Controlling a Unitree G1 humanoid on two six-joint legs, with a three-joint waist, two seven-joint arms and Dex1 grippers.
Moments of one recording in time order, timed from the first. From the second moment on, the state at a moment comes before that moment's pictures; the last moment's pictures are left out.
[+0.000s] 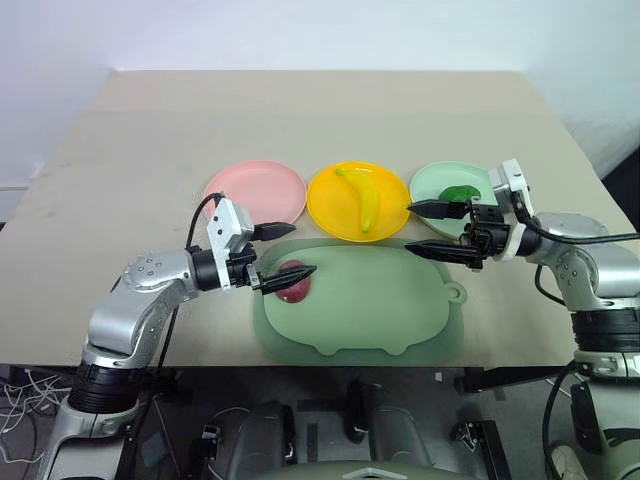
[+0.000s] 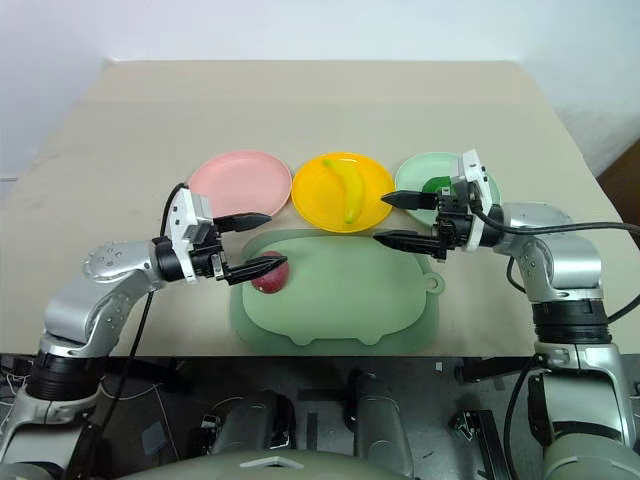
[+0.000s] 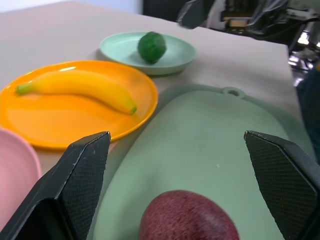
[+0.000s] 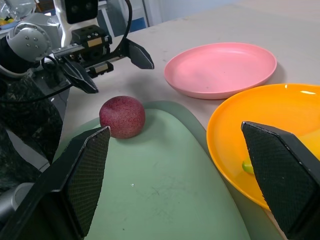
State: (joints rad) left arm -0.32 0.55 0.00 -0.28 -0.49 0.51 -0.93; right arm -0.56 -0.72 -0.08 0.15 0.57 0.50 1.35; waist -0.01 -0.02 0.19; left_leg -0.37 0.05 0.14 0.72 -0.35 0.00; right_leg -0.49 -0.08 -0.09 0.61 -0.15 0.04
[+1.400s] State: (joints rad) left arm -0.47 0.51 0.06 -0.01 -0.47 0.53 -0.76; right arm -0.59 -0.71 -0.06 0.16 0.56 0.52 1.34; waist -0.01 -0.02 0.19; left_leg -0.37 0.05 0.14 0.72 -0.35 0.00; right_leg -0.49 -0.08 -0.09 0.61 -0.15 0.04
